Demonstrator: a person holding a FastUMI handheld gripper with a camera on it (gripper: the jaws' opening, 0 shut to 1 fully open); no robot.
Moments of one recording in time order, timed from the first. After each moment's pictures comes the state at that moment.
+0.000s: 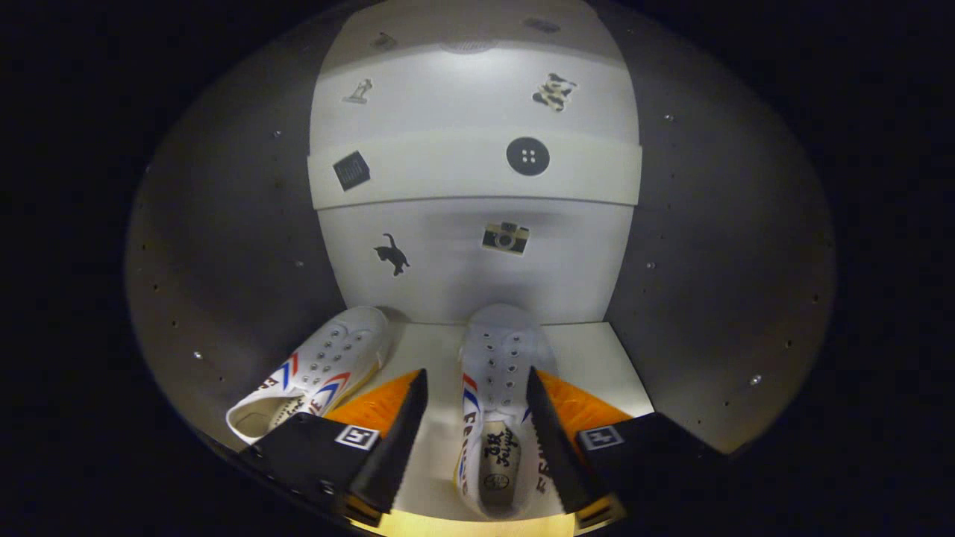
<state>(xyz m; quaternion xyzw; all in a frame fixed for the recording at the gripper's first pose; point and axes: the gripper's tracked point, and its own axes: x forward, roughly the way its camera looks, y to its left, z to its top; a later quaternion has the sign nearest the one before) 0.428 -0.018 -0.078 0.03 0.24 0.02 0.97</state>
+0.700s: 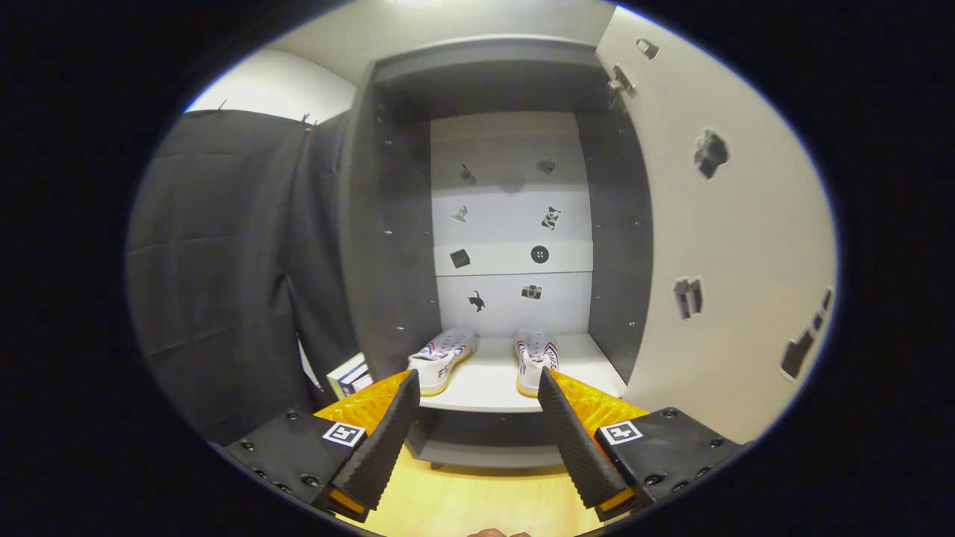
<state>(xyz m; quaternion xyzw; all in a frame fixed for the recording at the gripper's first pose) 0.140 0.028 0.009 0.04 0.07 0.07 0.99</state>
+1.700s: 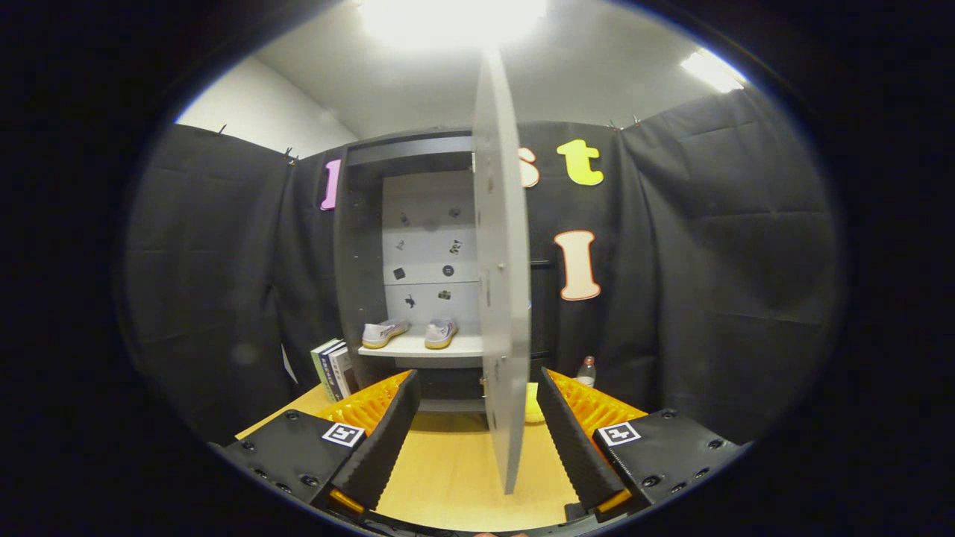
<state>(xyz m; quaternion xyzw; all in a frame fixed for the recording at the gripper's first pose) -0.113 -0.177 0.008 0.05 0.03 -0.04 1.00</state>
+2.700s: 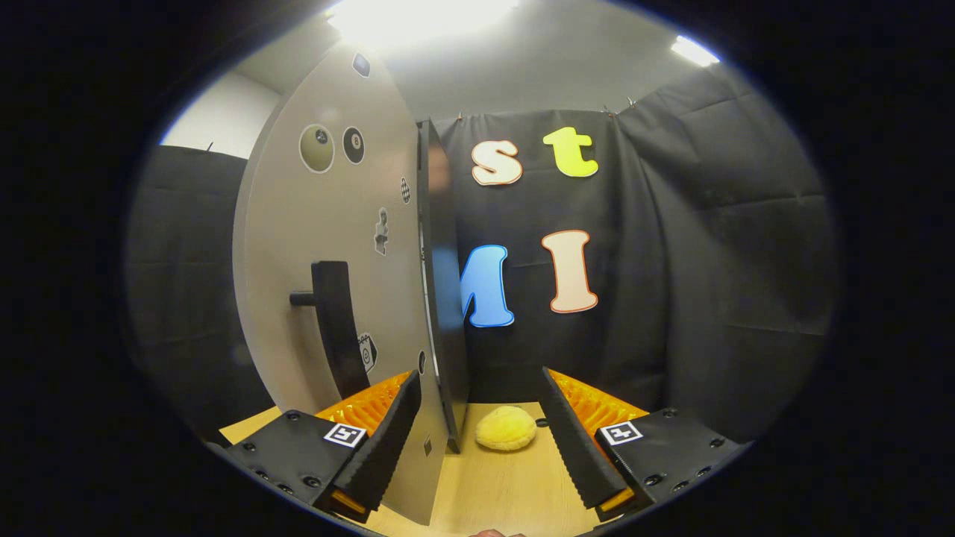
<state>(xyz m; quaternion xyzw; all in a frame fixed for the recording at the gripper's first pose) -0.017 -0.289 0.006 0.06 0.02 0.02 1.00</state>
